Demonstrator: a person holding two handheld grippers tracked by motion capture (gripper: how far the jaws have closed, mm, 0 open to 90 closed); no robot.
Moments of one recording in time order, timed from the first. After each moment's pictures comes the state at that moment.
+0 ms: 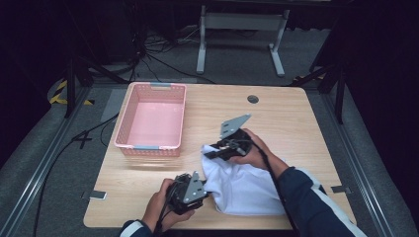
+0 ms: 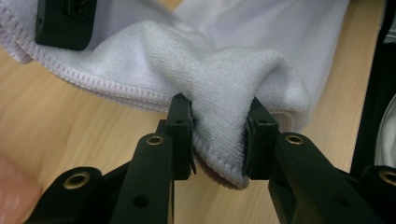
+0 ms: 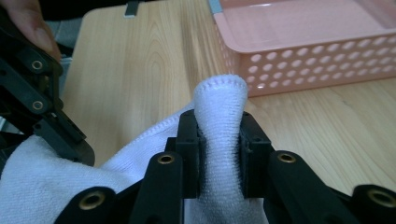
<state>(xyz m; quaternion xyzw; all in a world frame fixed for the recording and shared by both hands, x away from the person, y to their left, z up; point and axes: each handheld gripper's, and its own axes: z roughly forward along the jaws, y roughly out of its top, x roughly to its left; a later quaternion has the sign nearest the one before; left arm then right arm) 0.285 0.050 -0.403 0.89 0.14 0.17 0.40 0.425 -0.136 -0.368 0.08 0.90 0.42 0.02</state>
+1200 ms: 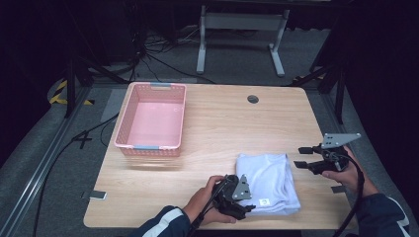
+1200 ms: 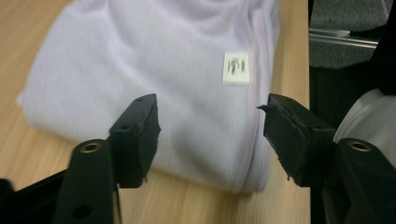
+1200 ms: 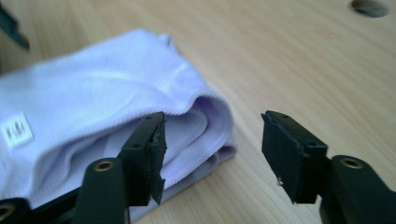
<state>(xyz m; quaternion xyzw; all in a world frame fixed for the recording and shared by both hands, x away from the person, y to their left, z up) 0.297 -0.034 -0.425 0.91 0.07 0.07 0.39 0.378 -0.396 -0.384 0.28 0.86 0.41 0.12</state>
